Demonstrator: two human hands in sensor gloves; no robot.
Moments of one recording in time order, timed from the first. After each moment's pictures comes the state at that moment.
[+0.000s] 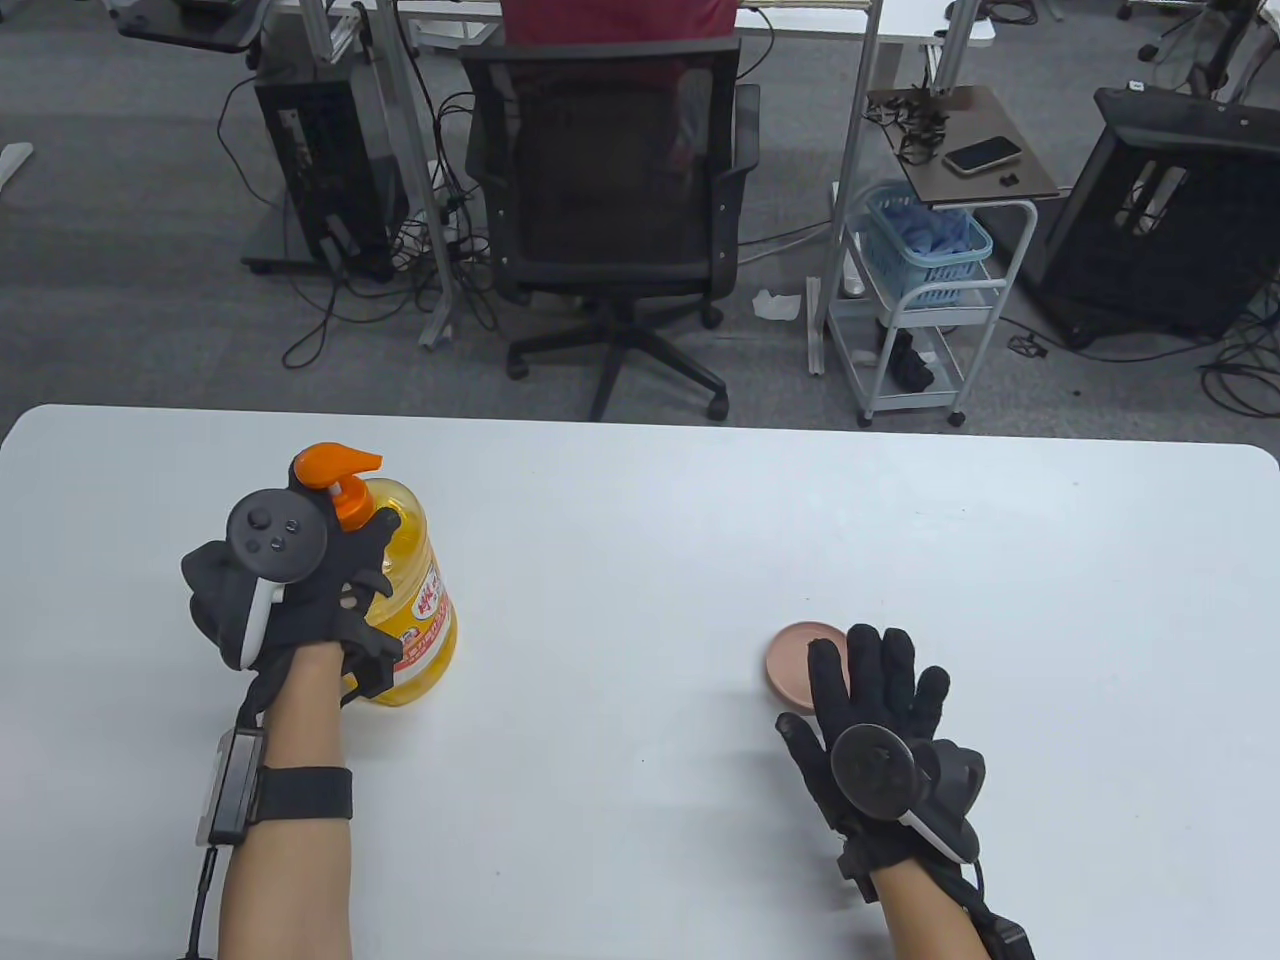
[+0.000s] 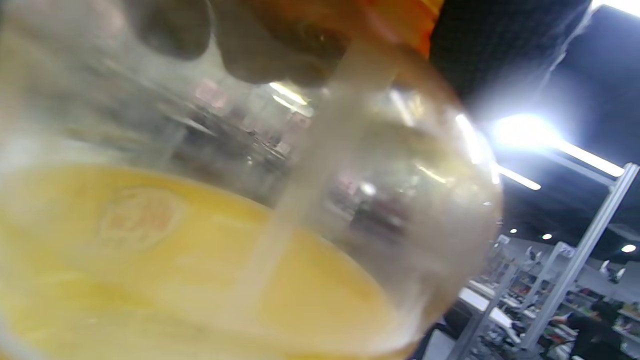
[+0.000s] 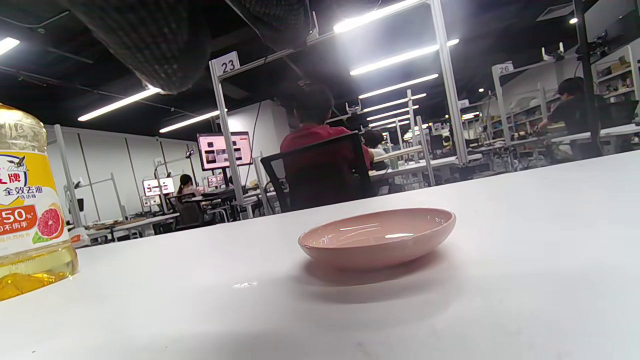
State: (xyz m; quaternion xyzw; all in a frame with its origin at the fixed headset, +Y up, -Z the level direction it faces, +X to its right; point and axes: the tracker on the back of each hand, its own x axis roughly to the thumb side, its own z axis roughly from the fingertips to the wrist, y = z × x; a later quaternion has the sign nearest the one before) left_hand -0.297 -0.601 -0.389 0.15 0.14 0.26 0.95; right_hand 0.183 -0.727 -0.291 0.07 -0.12 0.98 0.14
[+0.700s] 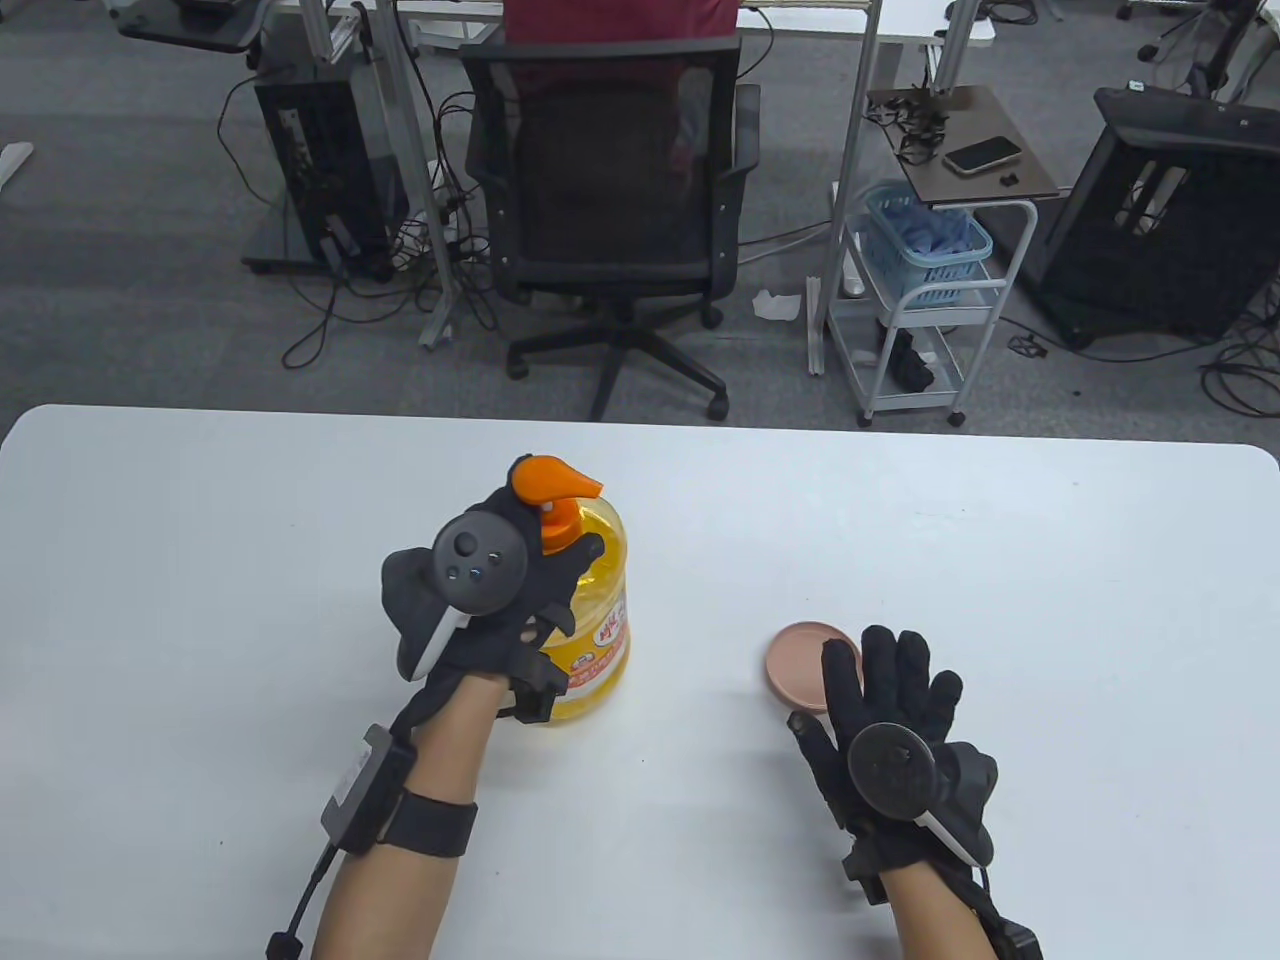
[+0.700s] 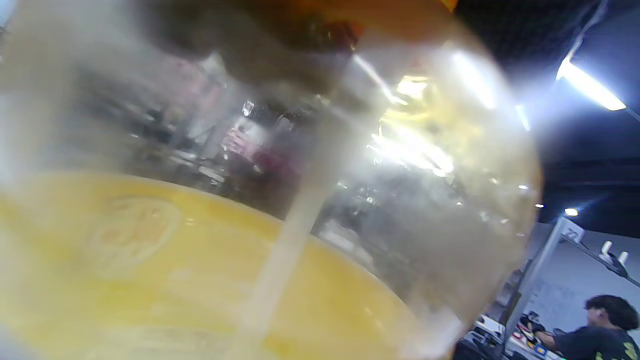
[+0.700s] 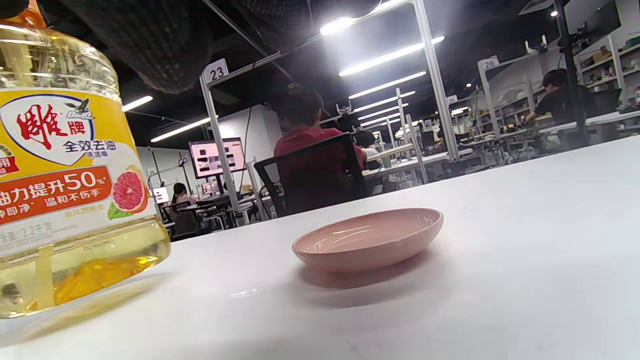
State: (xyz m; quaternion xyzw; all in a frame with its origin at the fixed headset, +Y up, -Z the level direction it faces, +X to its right) left_hand -0.146 -0.591 -0.374 0.14 -0.04 0.25 0.96; right_hand 0.191 -0.725 -0.288 0.06 -0.12 0.98 0.16
